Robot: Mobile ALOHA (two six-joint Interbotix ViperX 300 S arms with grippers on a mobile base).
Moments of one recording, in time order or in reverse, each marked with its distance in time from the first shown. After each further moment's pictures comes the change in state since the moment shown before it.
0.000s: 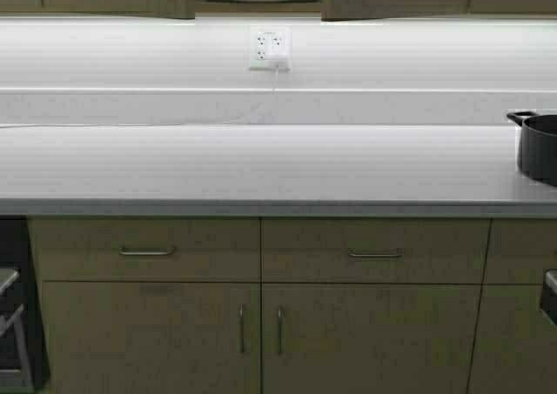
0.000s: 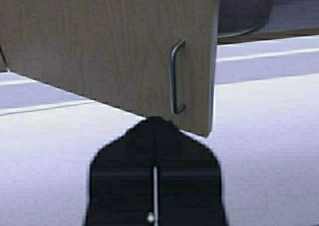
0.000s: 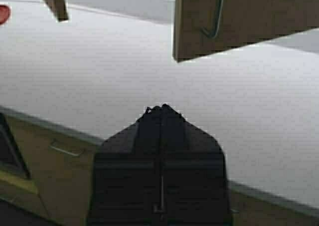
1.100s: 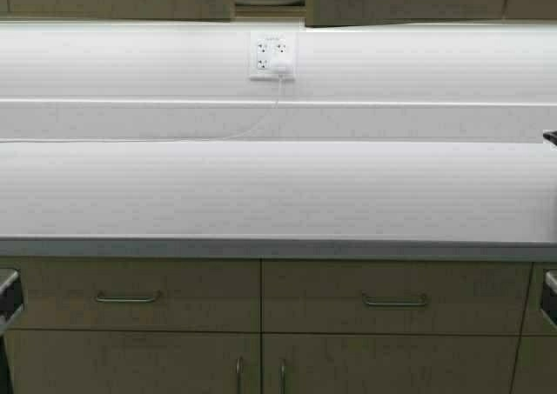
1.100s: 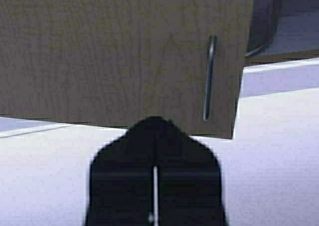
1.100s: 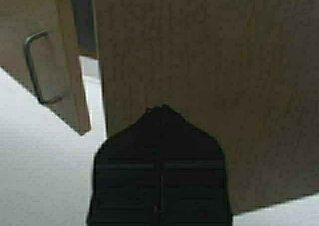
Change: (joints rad) left arm -0.078 -0.044 0.103 0.000 -0.049 -0.017; right arm 0.023 0.422 -0.522 0.002 0.061 -0.008
